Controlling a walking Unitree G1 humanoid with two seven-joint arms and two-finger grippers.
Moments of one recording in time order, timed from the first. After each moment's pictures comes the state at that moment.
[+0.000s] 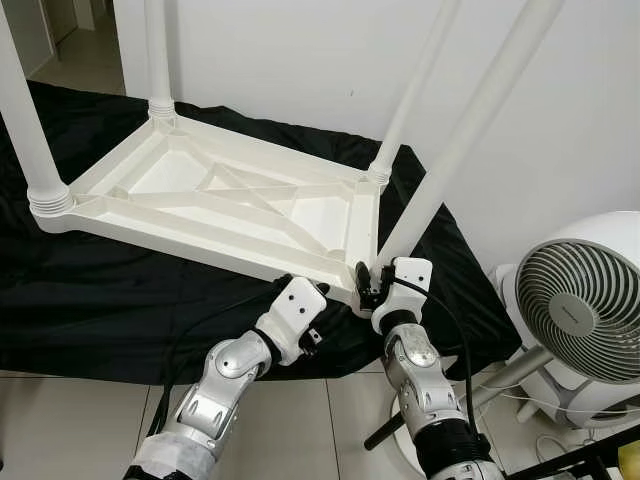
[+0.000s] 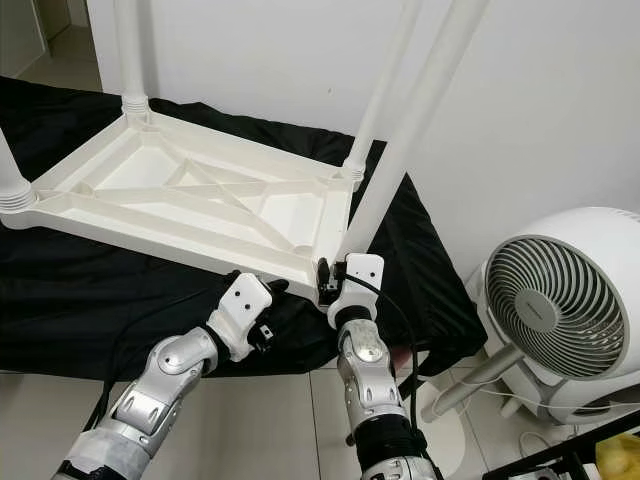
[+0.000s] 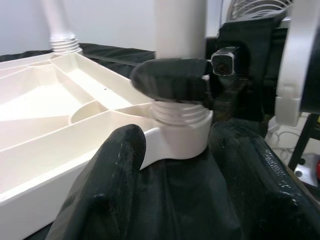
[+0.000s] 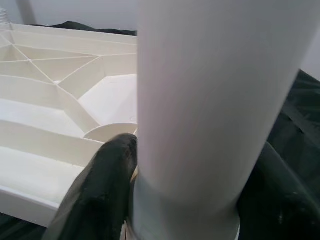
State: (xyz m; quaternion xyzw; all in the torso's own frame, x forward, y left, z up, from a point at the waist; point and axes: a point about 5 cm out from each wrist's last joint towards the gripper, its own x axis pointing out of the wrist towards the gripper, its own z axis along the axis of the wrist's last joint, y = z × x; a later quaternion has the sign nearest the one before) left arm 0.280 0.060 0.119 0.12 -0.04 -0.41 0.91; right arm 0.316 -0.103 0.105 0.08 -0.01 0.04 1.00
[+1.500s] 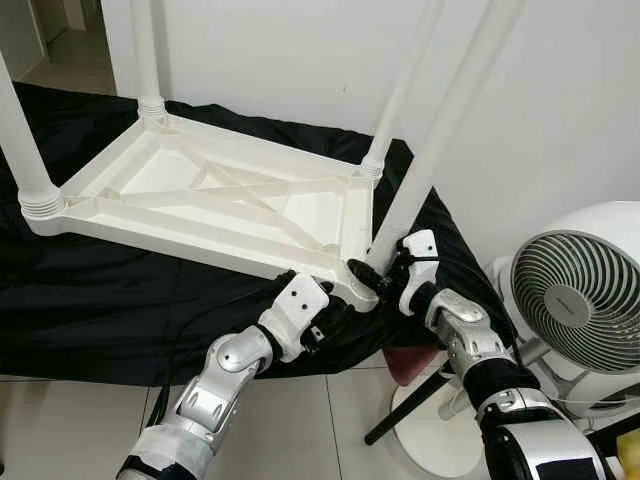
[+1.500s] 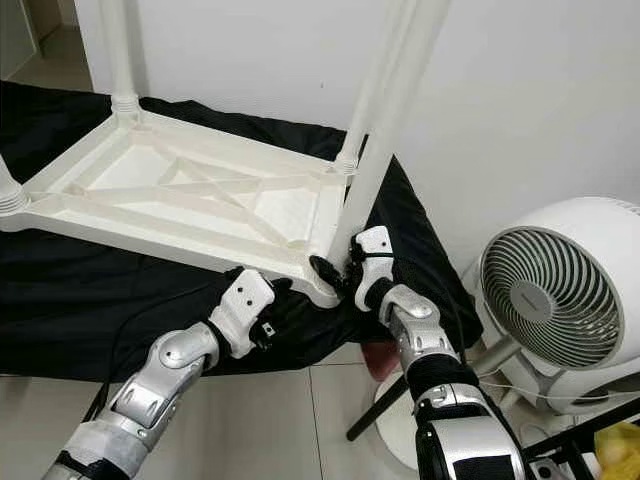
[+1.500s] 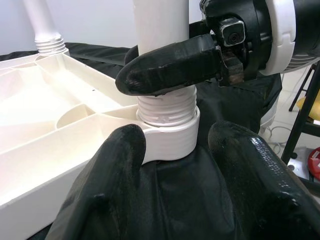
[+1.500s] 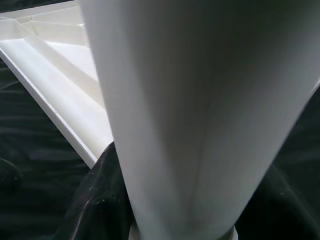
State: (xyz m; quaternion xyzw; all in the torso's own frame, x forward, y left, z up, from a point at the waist) left arm 0.283 0.060 0.123 0.12 -0.04 -0.42 0.90; right arm 0.353 -0.141 0.119 0.00 0.01 0.33 0.94
